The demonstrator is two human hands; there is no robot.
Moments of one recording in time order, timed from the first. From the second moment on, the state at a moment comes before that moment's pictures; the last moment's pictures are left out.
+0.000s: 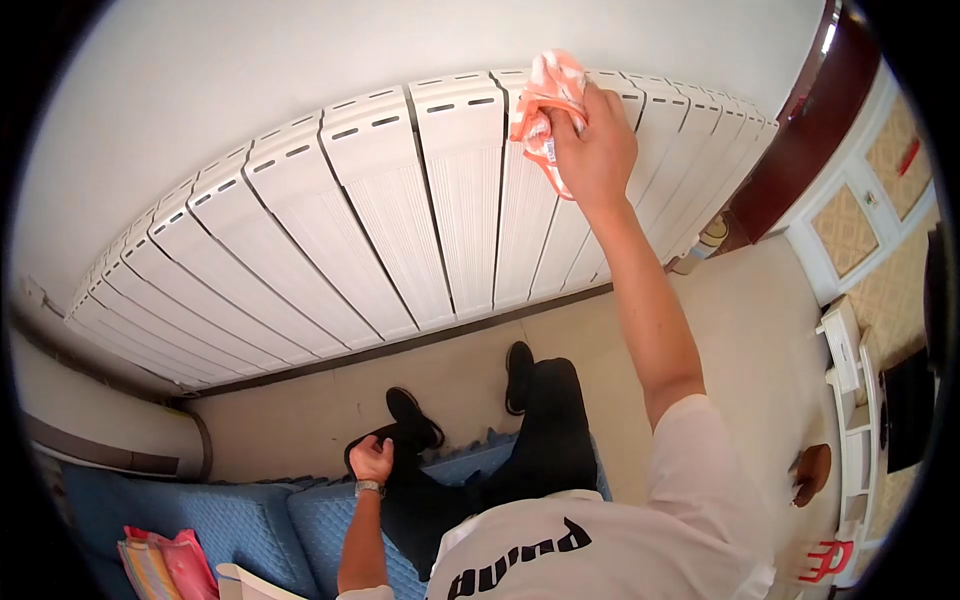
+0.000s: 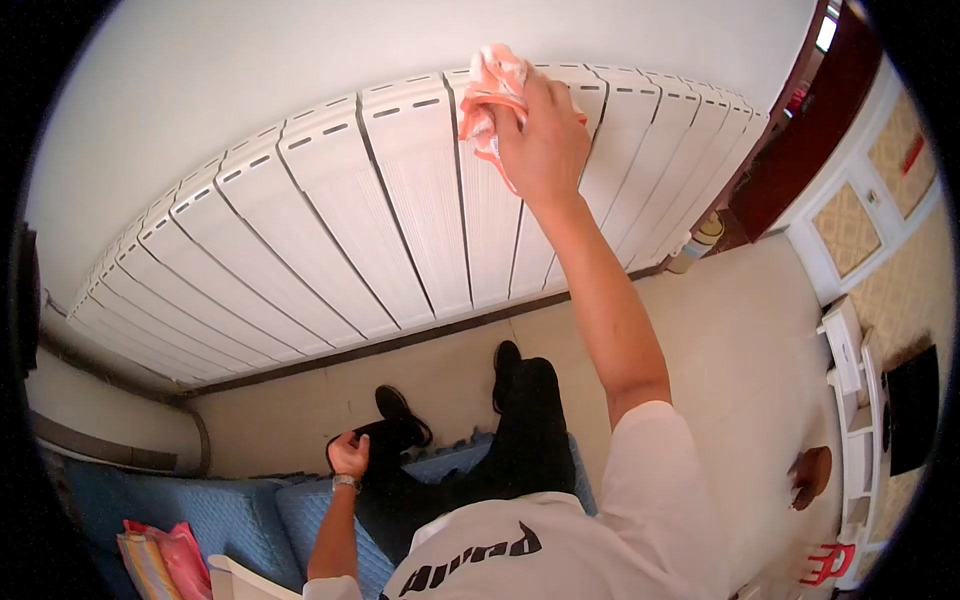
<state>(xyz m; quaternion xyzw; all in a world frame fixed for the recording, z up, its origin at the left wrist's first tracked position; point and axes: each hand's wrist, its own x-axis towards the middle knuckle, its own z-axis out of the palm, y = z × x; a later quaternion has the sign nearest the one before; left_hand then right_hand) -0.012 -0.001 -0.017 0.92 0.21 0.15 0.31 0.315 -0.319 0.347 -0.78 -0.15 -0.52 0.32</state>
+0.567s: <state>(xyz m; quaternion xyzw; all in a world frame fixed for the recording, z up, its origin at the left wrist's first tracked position) -0.015 -0.001 -0.015 0.91 0.21 0.14 0.33 0.235 -0.311 0.352 -0.85 -0.27 -0.39 0.25</state>
